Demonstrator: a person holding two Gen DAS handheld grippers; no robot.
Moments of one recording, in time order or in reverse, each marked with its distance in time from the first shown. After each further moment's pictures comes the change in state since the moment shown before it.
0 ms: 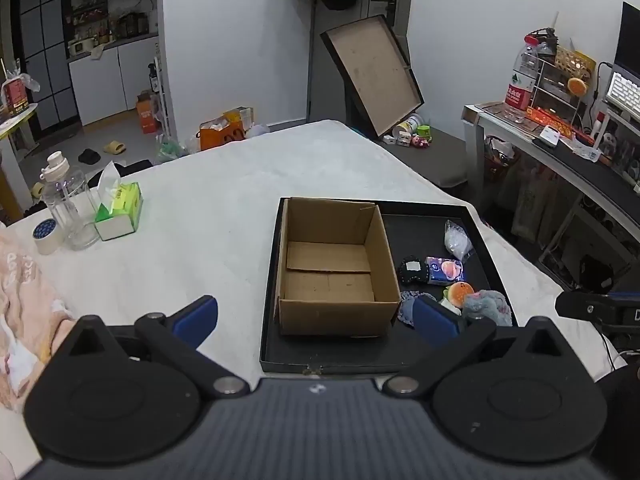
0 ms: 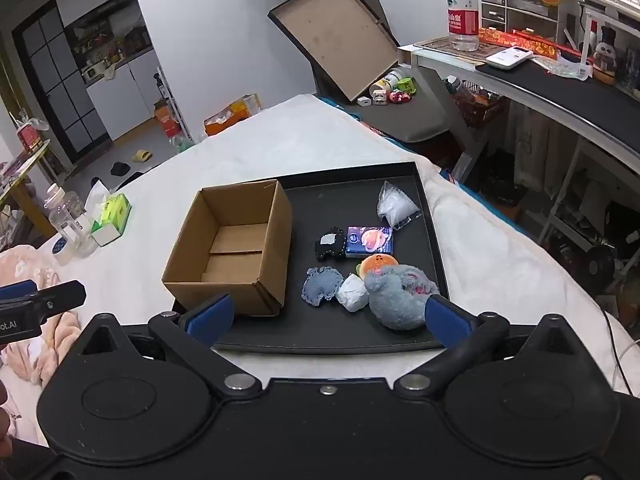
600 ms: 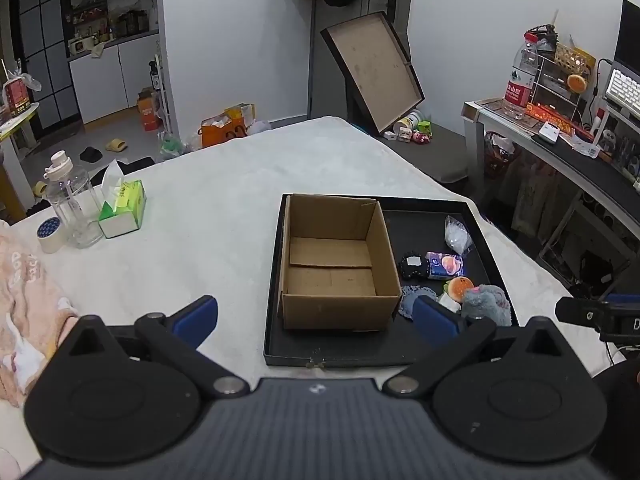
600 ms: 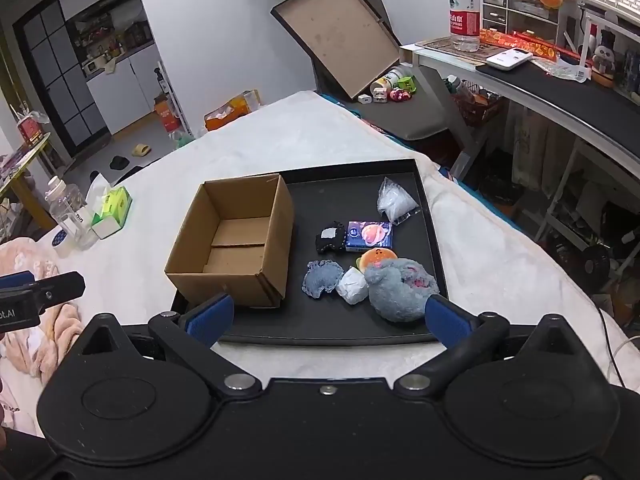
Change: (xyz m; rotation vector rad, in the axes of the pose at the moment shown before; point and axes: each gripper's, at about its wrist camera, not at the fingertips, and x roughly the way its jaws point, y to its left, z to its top) left arm -0.007 0.000 0.000 0.003 0.017 0.005; right arm -0.009 0.007 -0.006 -0.012 0.000 -0.012
